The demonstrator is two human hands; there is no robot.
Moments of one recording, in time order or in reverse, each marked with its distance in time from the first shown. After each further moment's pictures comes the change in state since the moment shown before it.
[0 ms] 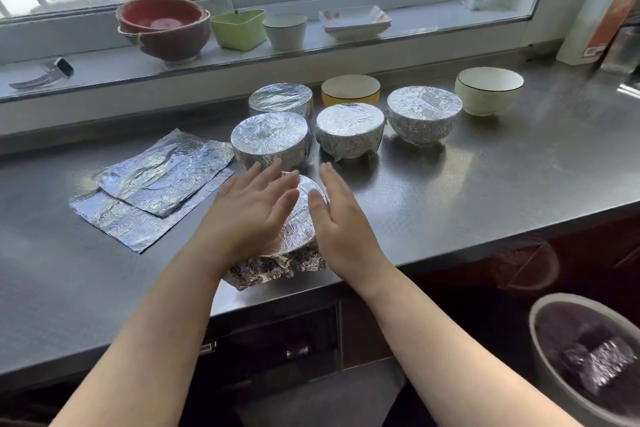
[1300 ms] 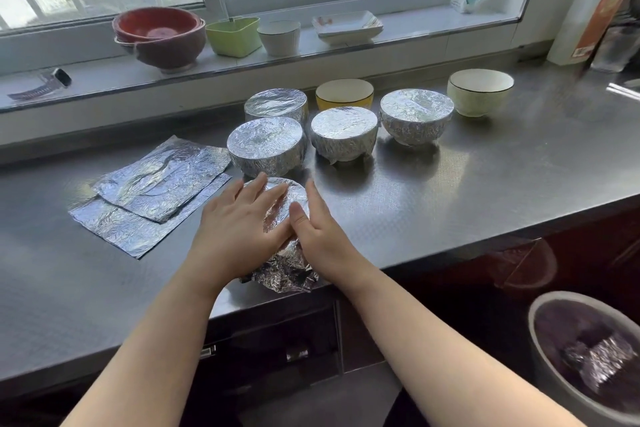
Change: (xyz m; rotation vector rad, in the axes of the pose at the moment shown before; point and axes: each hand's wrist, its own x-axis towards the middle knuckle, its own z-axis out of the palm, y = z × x) left_hand -0.017 0.005 0.007 0.041 0.053 -0.111; right_hand 0.006 0.012 0.025 0.247 -0.173 0.147
